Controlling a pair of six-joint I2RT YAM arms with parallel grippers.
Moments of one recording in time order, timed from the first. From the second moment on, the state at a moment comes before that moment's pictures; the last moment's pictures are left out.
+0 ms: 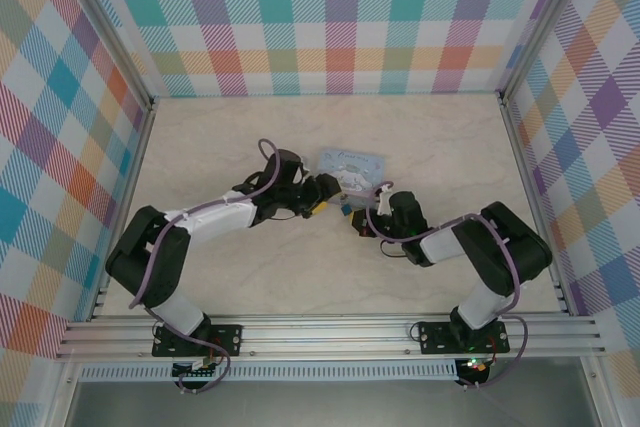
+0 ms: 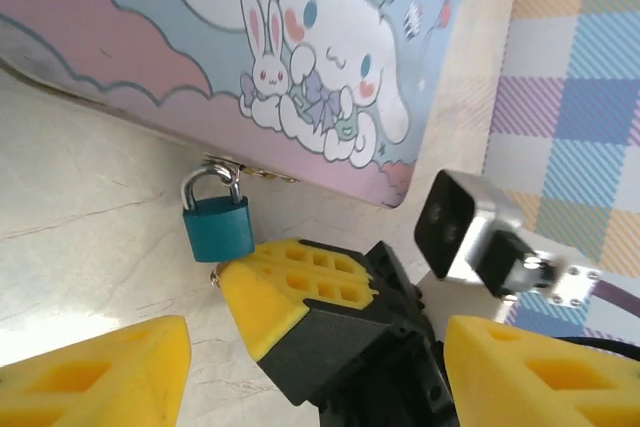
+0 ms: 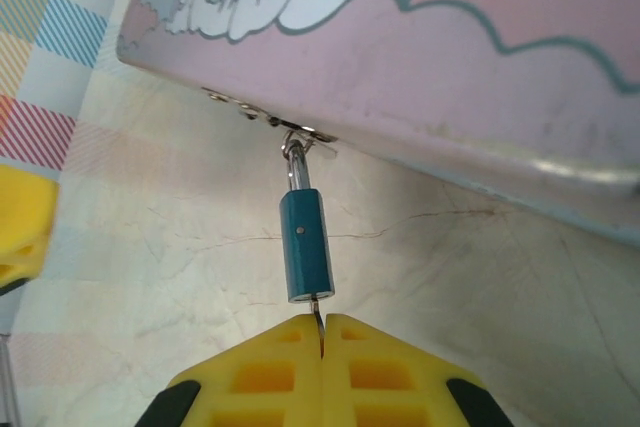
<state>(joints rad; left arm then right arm) -0.61 1.61 0.92 0.02 0.42 -1.13 0.55 1.63 0.41 0.70 -0.35 0.74</state>
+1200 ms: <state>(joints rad) -0.68 1.88 0.80 0.53 0.43 -1.45 0.56 1.55 0.42 0.57 -0.33 1.02</state>
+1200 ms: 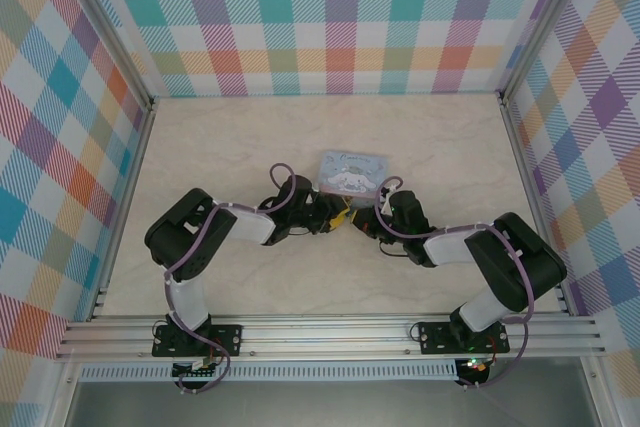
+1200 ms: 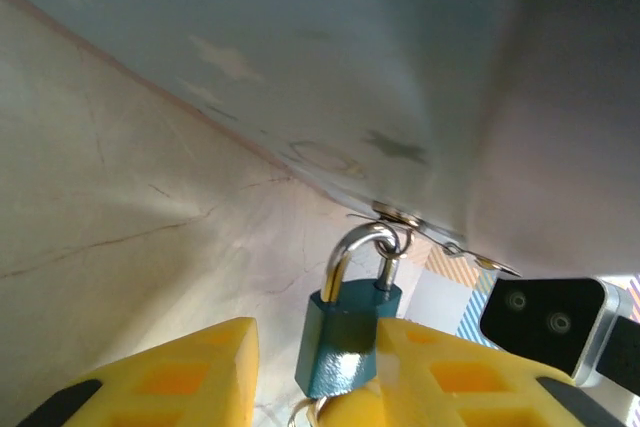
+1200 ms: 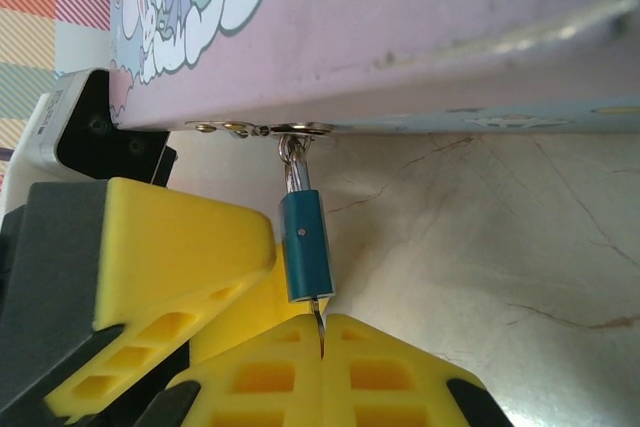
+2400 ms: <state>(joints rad) -0.72 1.93 0.88 0.54 0.41 -1.46 0.56 1.19 0.42 0.21 -0.18 0.83</state>
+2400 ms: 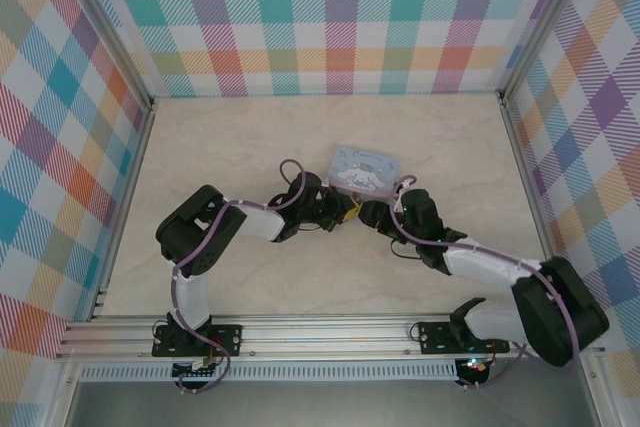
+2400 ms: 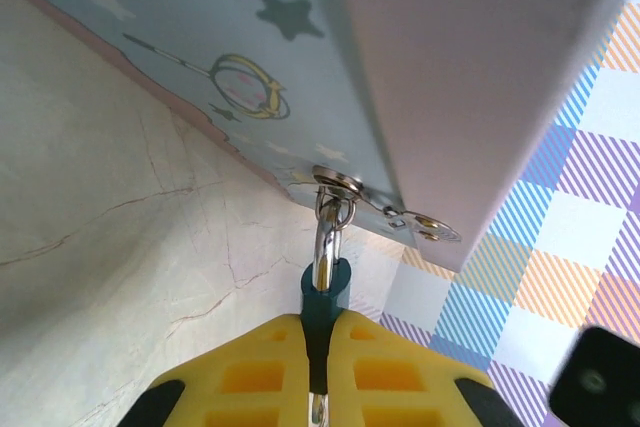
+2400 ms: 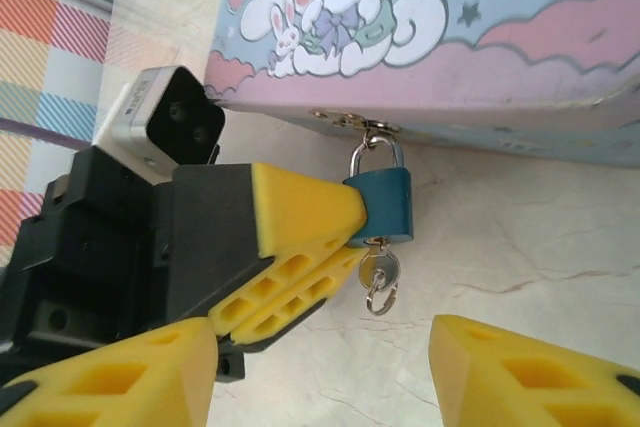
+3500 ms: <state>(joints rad) -0.72 1.92 0.91 0.48 0.42 -1.46 0.84 1.33 0.46 0.16 0.40 -0.57</state>
